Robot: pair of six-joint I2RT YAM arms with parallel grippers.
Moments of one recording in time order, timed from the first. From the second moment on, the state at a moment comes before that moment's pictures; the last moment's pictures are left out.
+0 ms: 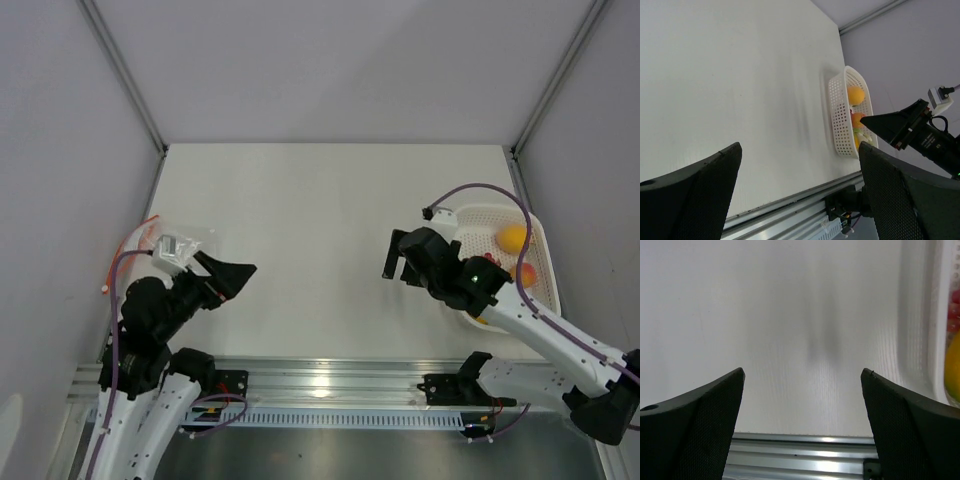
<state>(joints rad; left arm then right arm) -0.26 0.32 0.68 -0.62 0.26 -0.86 0.83 0.98 1.00 -0.88 0.52 0.82</state>
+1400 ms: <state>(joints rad) -0.26 0.28 1.06 -1.02 -0.23 -0.62 1.06 2.53 1.89 0.29 -0.23 0.81</state>
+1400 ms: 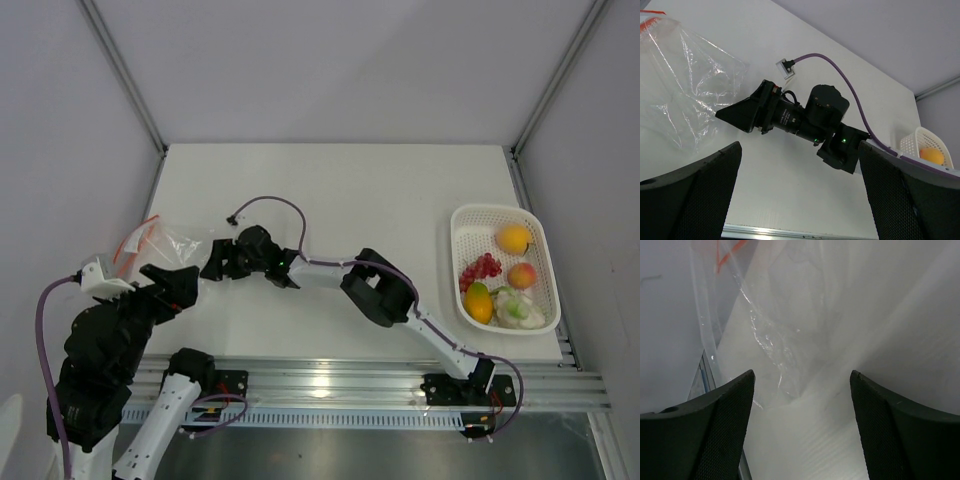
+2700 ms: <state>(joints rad) -0.26 0.37 0.85 -0.90 0.08 -0.65 0.67 1.30 0.74 0.21 -0.35 0.63</state>
